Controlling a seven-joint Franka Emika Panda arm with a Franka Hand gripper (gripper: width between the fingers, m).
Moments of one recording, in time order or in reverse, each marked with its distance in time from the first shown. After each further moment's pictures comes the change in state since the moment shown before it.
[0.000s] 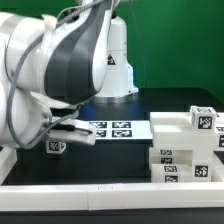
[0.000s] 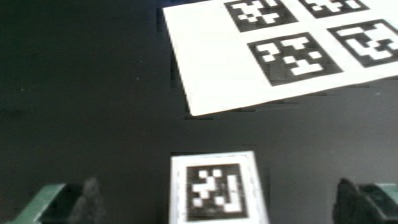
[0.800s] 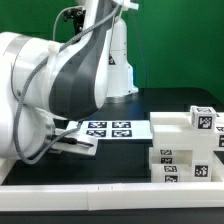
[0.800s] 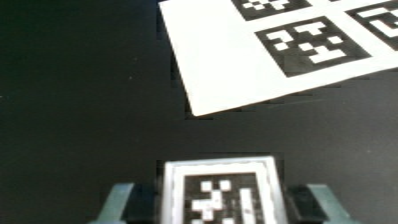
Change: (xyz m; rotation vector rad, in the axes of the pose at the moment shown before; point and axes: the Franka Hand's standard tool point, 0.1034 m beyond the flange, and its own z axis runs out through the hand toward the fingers) arm 0.006 0.000 0.009 -0.008 0.017 0.015
